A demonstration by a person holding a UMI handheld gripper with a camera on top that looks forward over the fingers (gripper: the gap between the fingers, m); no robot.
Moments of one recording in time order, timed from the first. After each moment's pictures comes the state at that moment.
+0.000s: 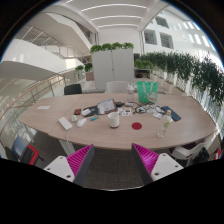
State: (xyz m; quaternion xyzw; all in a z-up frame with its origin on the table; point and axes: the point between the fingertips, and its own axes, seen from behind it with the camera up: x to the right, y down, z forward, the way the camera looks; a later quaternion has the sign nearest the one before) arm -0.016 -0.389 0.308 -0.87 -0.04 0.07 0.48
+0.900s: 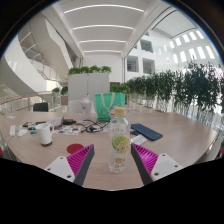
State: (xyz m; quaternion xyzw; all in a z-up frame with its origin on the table) arm 0.286 -0.112 0.125 -0.78 0.02 -0.02 0.63
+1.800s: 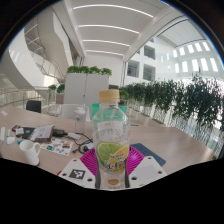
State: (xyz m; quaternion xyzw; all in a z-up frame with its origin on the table) arm 0.276 0.029 0.199 -0.77 0.00 -0.08 0.64
